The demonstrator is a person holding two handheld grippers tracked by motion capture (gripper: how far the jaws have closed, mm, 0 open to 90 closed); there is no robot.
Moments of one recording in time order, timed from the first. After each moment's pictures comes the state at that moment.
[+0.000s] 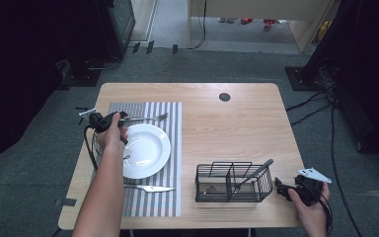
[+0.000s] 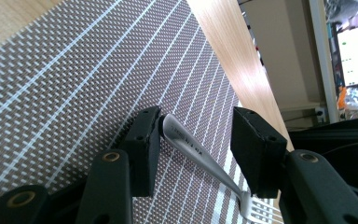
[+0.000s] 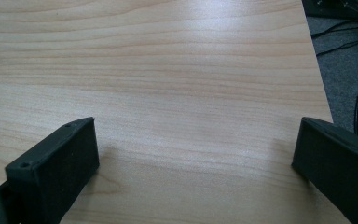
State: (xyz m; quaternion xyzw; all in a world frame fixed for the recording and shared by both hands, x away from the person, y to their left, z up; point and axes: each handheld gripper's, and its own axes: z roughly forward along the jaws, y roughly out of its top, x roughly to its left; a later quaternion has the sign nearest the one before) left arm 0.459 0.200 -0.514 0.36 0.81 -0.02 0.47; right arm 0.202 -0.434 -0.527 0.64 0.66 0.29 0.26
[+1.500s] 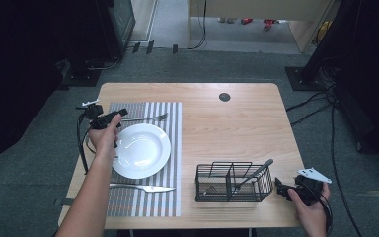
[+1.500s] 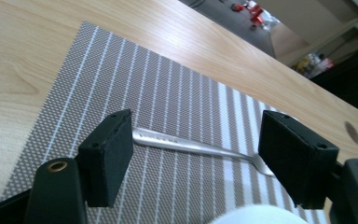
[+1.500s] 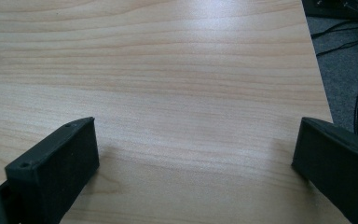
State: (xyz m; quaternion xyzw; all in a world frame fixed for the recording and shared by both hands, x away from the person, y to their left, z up) left arm 0.439 0.194 -0.465 0.55 0.70 0.11 0.44; right arm 0.202 -0.434 -0.527 0.64 0.66 0.28 0.26
